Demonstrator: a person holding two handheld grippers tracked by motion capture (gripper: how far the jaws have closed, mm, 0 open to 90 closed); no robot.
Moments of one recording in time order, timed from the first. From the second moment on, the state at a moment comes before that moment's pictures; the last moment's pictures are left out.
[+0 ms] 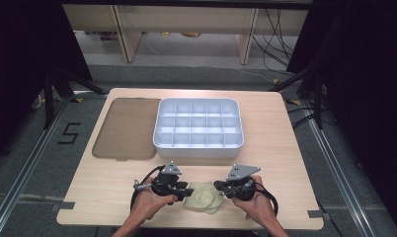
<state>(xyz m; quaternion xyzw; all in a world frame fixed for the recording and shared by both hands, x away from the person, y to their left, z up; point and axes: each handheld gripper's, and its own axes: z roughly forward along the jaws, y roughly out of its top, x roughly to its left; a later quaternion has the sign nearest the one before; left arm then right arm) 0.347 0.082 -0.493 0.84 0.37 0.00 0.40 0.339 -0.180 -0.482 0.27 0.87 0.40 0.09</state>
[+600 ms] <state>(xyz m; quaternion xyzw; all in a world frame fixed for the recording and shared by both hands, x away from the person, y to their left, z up) 0.358 0.073 -0.499 0.85 0.38 -0.01 0.37 0.334 -0.176 -0.482 0.27 0.87 0.40 0.09</state>
